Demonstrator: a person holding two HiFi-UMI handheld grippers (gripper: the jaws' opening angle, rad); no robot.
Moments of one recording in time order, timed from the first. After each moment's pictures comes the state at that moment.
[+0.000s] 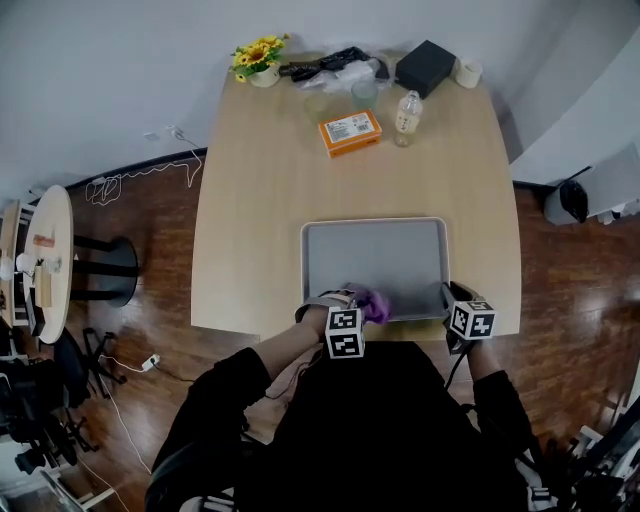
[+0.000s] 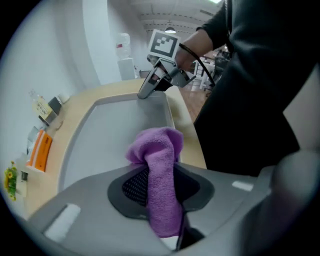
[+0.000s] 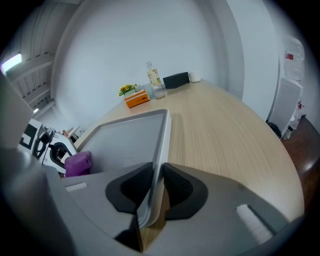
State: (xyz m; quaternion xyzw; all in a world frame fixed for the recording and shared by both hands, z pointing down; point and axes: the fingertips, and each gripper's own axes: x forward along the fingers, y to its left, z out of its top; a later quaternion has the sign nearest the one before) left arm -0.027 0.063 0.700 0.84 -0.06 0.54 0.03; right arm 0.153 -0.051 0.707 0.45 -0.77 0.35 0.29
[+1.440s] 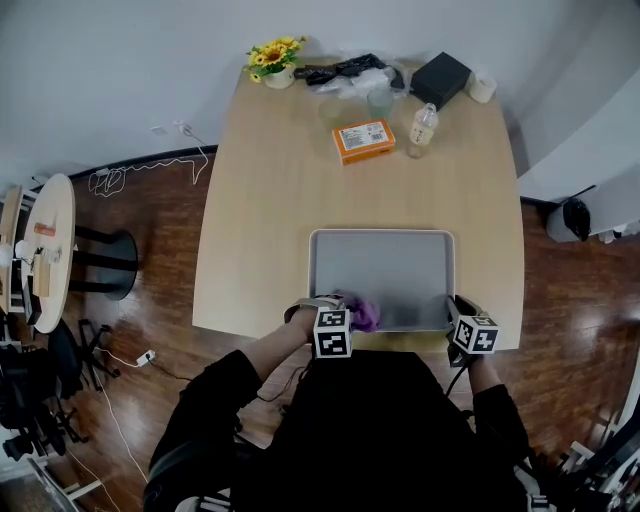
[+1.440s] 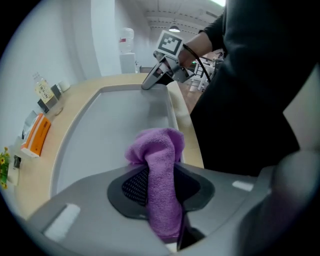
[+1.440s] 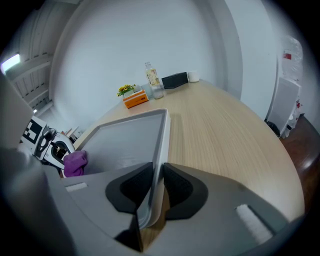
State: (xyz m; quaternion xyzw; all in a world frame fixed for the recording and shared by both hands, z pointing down) left arm -0.066 0.070 0.704 0.84 -0.04 0.54 0.07; right arm 0.155 -0.045 0.710 0.45 -0.77 0.35 0.29
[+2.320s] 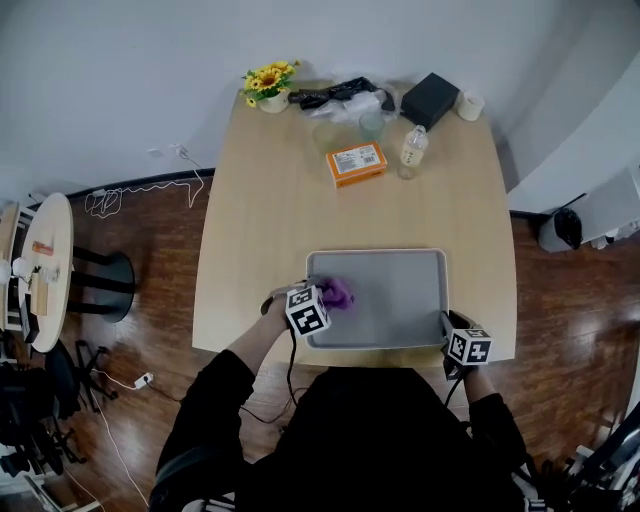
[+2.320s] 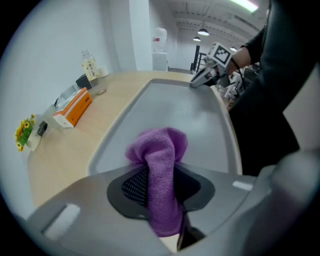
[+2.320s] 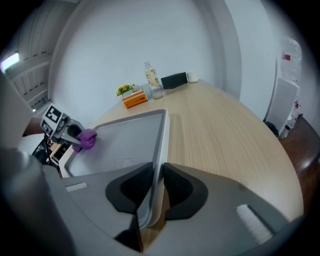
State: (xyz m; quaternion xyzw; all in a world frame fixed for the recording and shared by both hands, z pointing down) left arm -0.151 -0.018 0.708 0.82 -0.17 0.53 0.12; right arm 0.154 -0.042 0.711 0.46 -0.76 0.35 0.29
